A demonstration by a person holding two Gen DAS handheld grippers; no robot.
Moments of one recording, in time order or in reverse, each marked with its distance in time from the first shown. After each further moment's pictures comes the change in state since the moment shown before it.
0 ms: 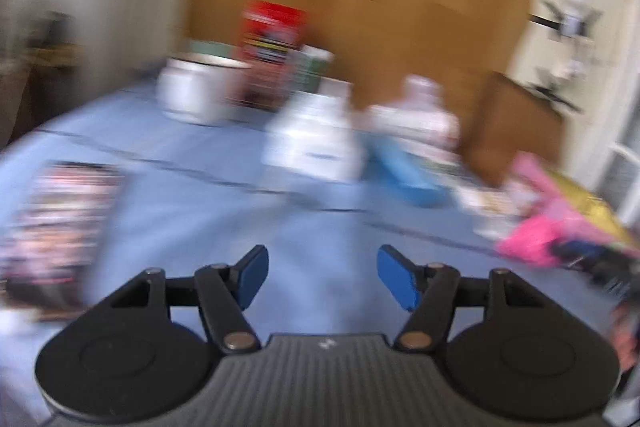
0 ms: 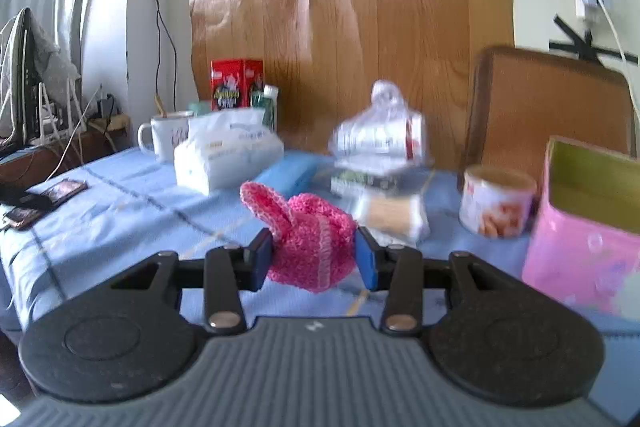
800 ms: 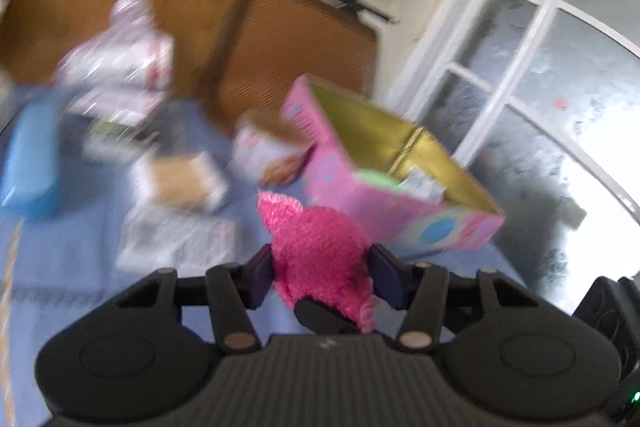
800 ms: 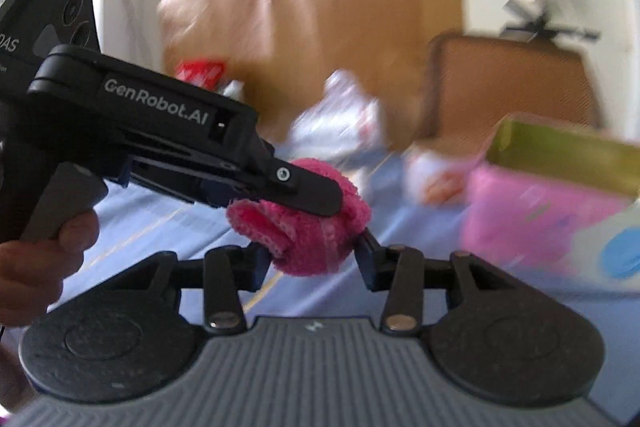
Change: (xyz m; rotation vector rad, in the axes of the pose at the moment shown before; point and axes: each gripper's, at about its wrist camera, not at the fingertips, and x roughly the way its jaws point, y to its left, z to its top) left arm 0.127 -0.213 0.022 0.173 0.197 -0.496; right arm -0.029 -0.038 -0.019 0.037 -0.063 -0.104
